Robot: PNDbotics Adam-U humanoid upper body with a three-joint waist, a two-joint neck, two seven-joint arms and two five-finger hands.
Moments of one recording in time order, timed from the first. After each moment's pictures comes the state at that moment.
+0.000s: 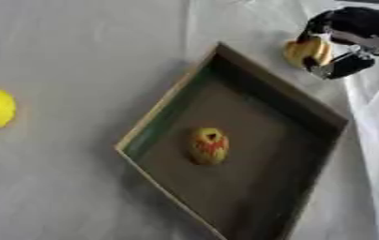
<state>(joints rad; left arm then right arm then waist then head) -0.33 0.39 0.14 -1.98 0.07 -0.49 0.19 -0.72 -1.00 0.05 -1.25 0.72 -0.49 0.22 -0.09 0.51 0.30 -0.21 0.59</state>
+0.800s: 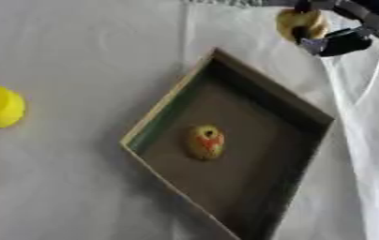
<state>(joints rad) -0.32 0.40 0.14 -1.98 0.08 -0.49 0.19 -0.64 -1.06 0.07 -1.44 0.50 -0.51 0.04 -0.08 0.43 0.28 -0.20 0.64</state>
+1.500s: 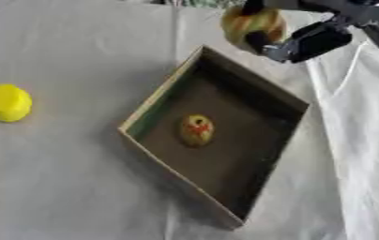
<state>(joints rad) -0.28 0.42 0.18 -1.98 0.07 -0.47 0.28 -0.66 -1.01 0.25 -1.78 0.48 -0.70 0.03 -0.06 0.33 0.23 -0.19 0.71</state>
